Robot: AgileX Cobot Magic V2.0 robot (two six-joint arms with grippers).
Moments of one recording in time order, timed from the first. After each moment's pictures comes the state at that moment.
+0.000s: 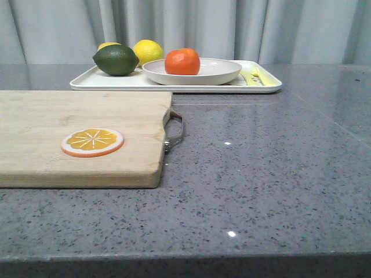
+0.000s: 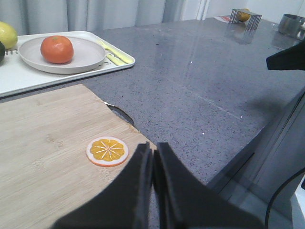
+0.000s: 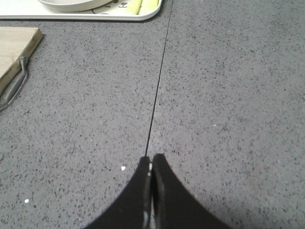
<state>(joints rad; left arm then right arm) -0.64 0.17 -0.51 -0.31 0.62 0.06 0.13 0.44 -0.53 0.18 0.69 0.01</state>
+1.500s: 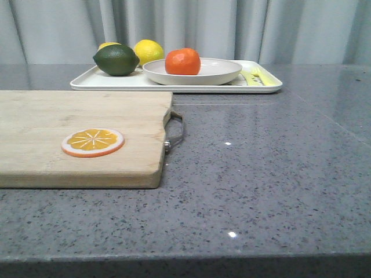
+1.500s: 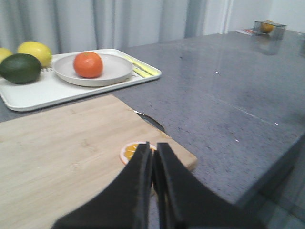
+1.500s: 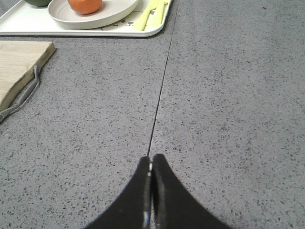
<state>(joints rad) -0.59 0.06 -0.39 -0.22 0.53 0.06 0.13 0.26 -0.45 0.18 0.69 0.01</state>
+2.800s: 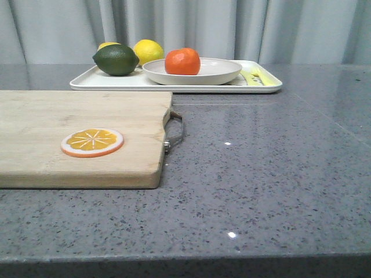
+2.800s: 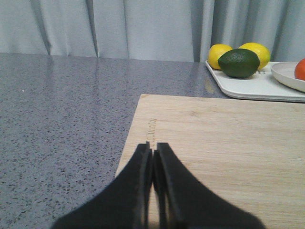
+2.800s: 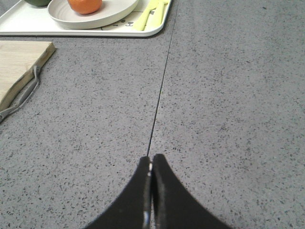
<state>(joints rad) 0.06 0.00 0.00 -0.11 0.13 -0.01 0.13 0.26 -0.45 0.18 0.69 0.01</state>
